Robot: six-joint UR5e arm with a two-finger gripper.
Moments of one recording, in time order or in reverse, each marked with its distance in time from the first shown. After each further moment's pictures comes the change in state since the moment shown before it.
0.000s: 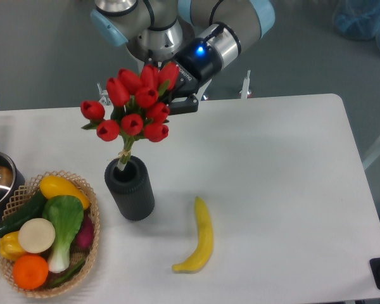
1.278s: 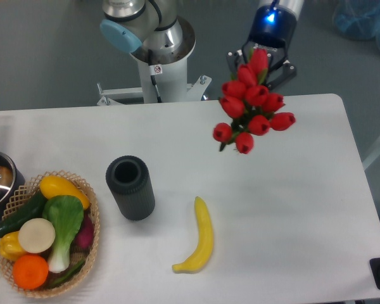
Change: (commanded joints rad) arm 0.242 0.014 0.118 0.000 0.685 0.135
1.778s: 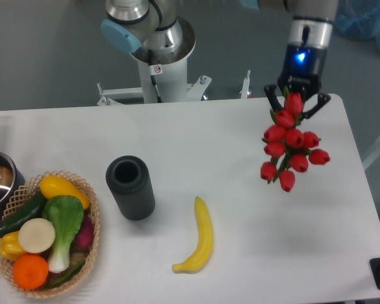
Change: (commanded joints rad) arm -0.057 -0.209 0.072 0.003 0.358 0.130
